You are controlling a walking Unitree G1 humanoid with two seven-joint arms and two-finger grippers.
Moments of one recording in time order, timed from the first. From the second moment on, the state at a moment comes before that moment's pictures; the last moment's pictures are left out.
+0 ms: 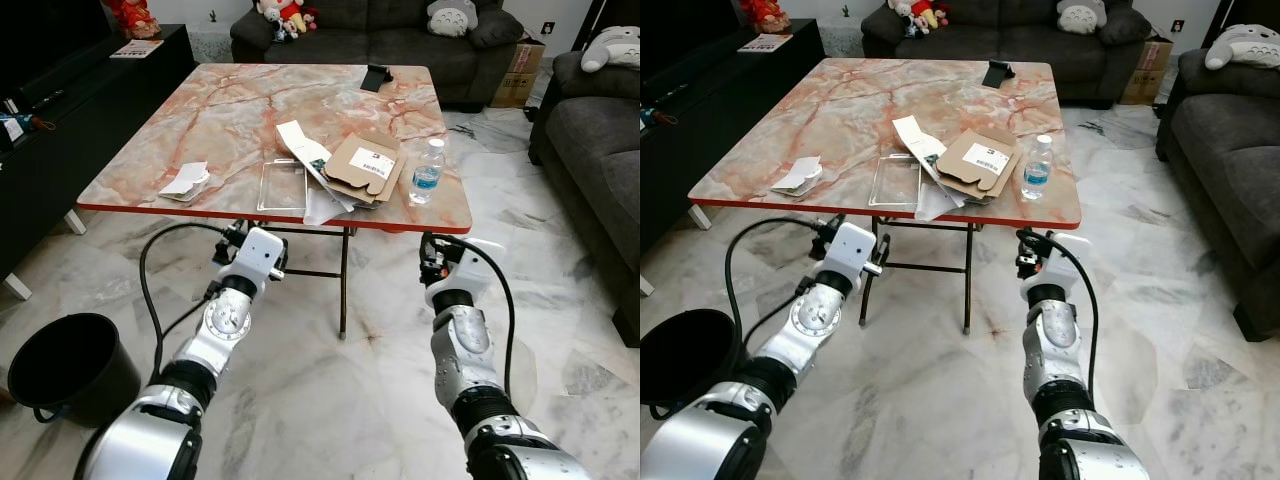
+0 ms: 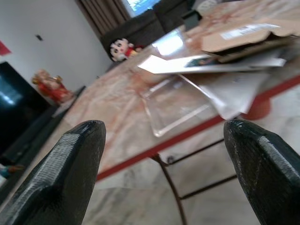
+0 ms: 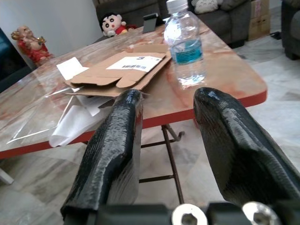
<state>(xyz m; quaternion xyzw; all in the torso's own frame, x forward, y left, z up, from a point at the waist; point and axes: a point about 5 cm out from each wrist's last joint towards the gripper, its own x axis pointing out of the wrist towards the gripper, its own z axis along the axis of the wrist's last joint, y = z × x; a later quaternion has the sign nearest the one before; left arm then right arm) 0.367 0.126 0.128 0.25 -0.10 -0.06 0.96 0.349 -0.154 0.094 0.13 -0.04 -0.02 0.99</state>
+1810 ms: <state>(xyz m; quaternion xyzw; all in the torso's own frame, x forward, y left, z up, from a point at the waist) 0.366 0.097 0.155 0.35 -0.19 -0.13 0.91 0.346 -0.144 0.092 0.11 -0.04 0.00 0.99</state>
